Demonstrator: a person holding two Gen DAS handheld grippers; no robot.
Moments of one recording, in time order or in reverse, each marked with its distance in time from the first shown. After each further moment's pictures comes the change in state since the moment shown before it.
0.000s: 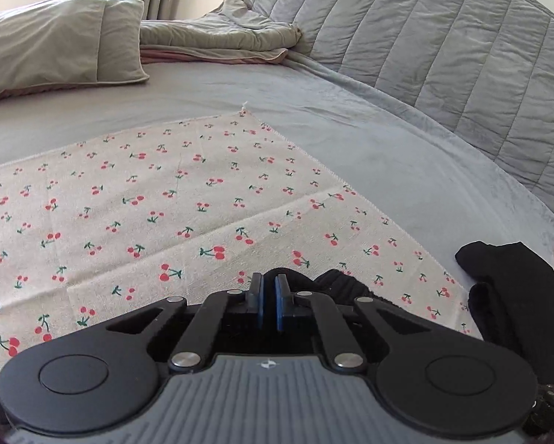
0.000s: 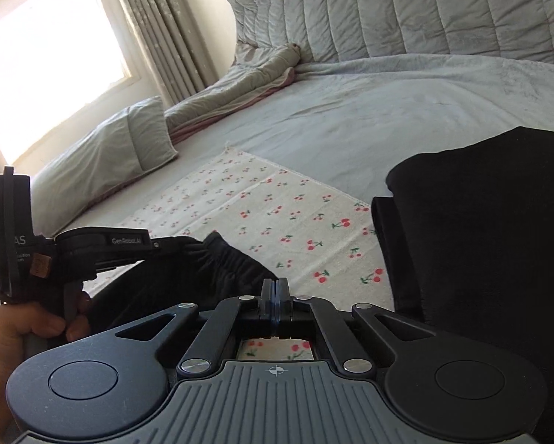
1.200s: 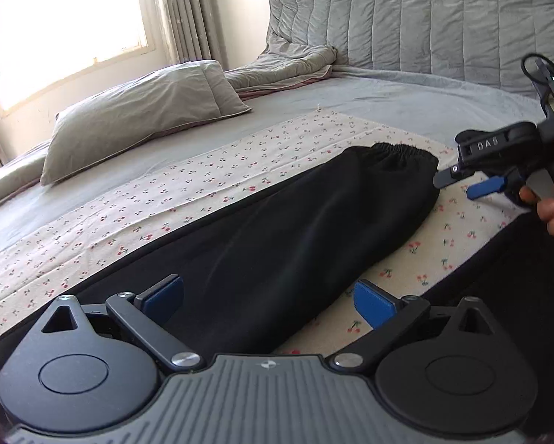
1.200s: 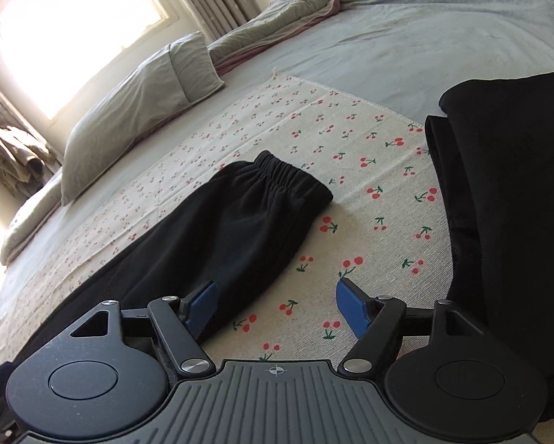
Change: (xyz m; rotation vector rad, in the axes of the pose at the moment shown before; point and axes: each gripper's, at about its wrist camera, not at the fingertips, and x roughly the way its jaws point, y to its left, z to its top) left arm -0.257 0.003 -0.169 0.267 -0.083 0.374; right arm 0.000 0.015 -0.021 -0.065 0.202 0.175
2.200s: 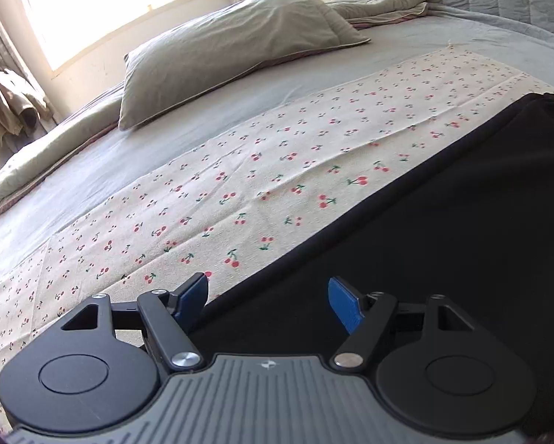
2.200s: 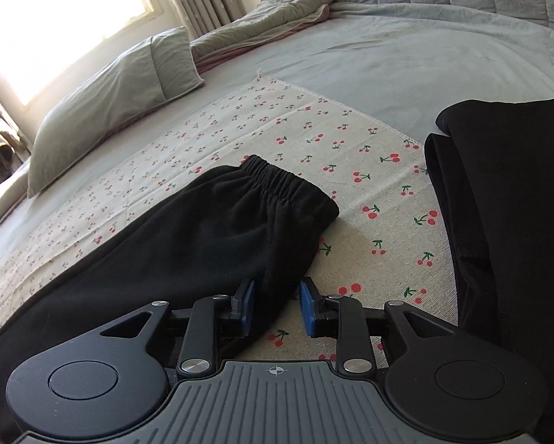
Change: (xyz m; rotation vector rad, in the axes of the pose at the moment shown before) left arm 0.088 0.176 -0.004 -0.034 0.219 0.206; right arm 0.018 0.011 0.008 -0.023 -0.012 -0.102
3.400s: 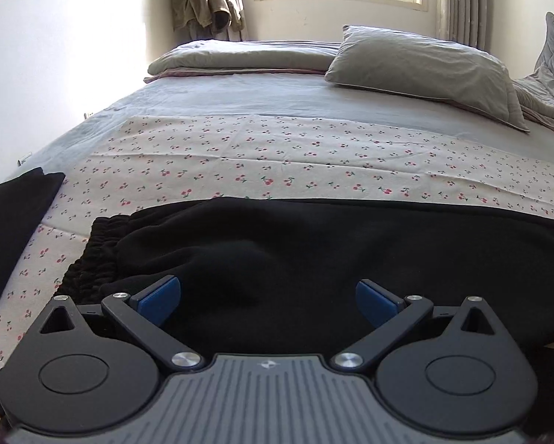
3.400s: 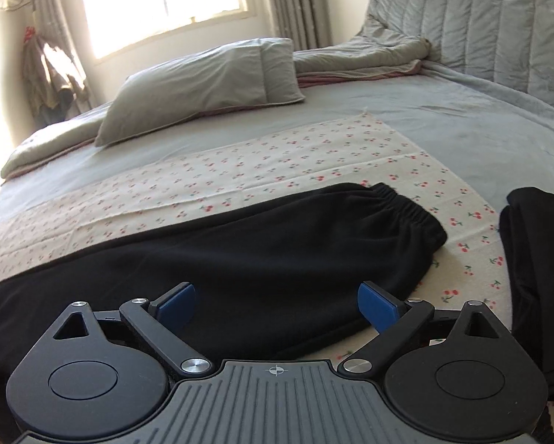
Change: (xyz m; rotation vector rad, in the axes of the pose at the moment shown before) left arm -0.170 0.062 -0.120 -0.615 0.048 0.308; right arm -0.057 0.121 -0.054 -0.373 -0.066 0.100
